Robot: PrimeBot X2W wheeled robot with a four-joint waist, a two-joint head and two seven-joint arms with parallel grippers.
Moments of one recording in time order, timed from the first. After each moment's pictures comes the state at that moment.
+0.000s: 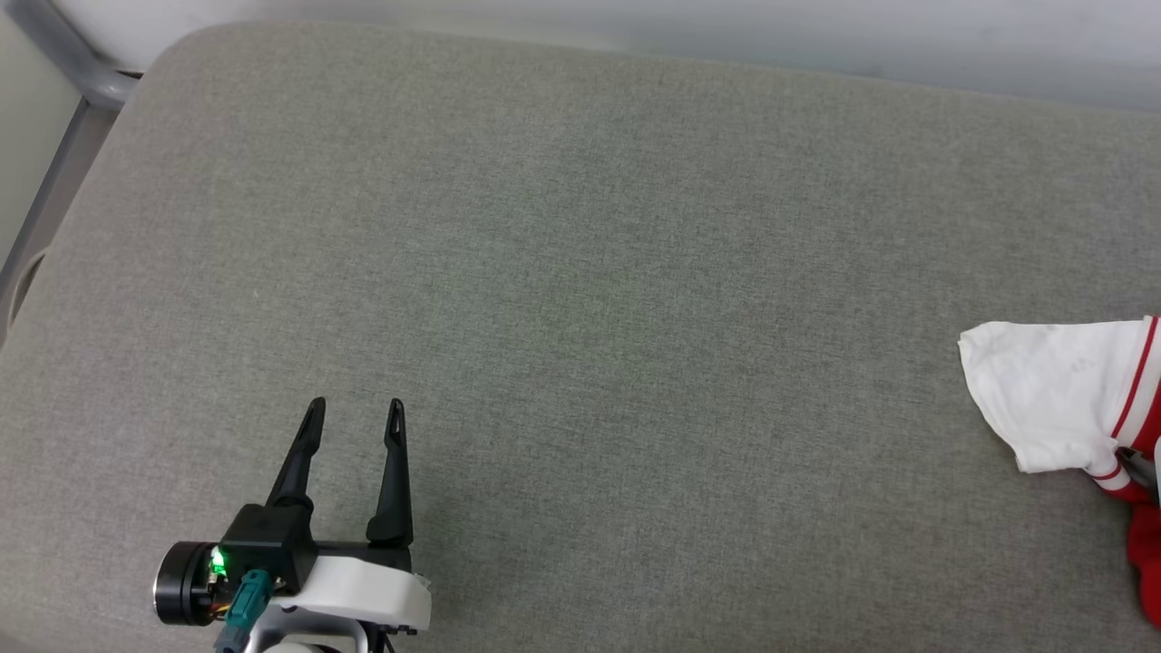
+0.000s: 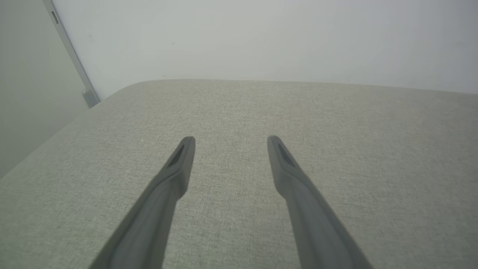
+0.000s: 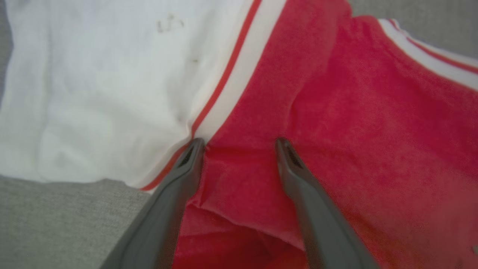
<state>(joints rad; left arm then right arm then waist) -0.02 0.05 -0.04 0.04 -0.08 0.00 -0.26 -0.31 -0.62 0.07 0.32 0.44 0.13 0.81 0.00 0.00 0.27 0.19</state>
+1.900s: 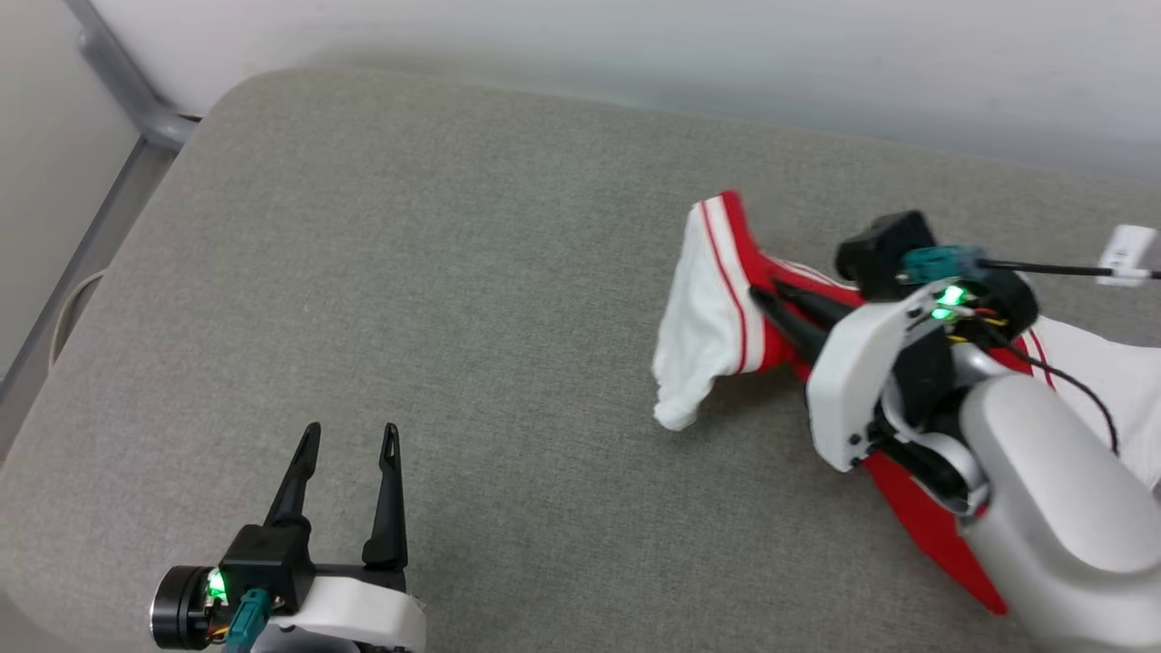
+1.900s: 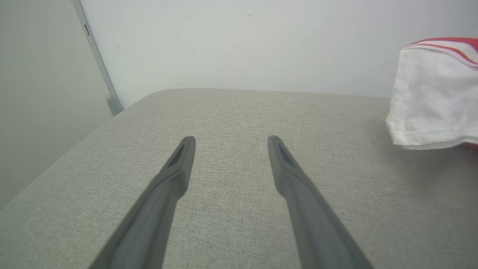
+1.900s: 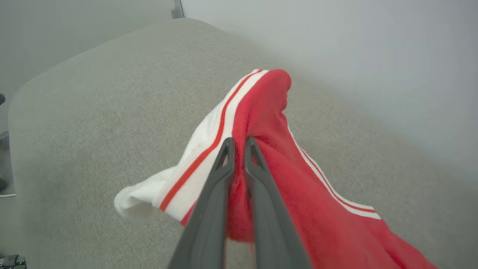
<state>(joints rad) 0.02 0.05 -0.03 0.05 -0.07 0.00 -0.26 -0.58 -0.34 0.47 0.18 0.47 0.13 0.39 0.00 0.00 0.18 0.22</state>
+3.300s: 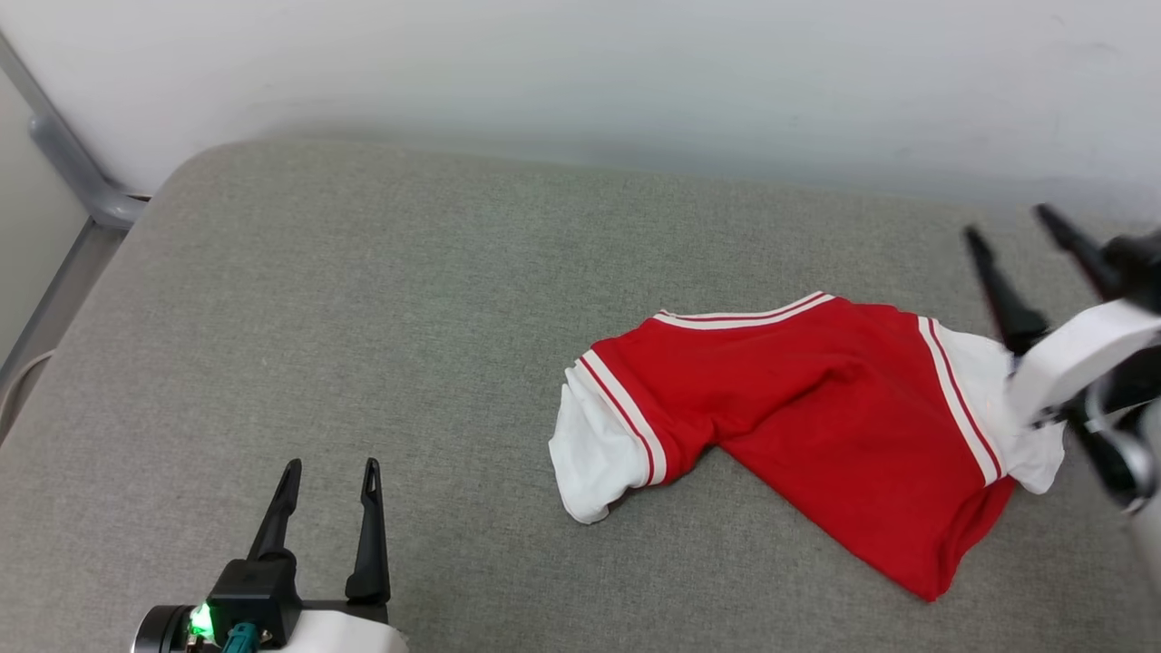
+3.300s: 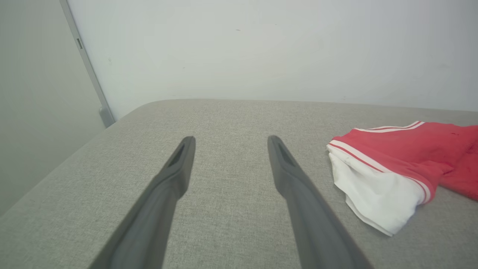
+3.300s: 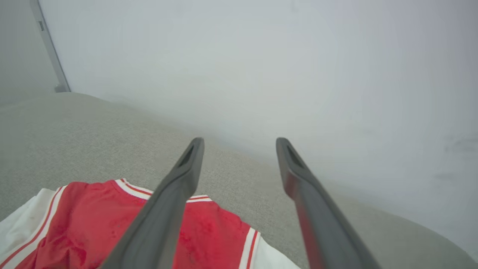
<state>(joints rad) 0.08 0.05 -0.01 0.03 -0.05 0.01 -0.26 -0.53 -0.42 0.25 0.46 0.36 0.13 -0.10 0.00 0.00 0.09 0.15</state>
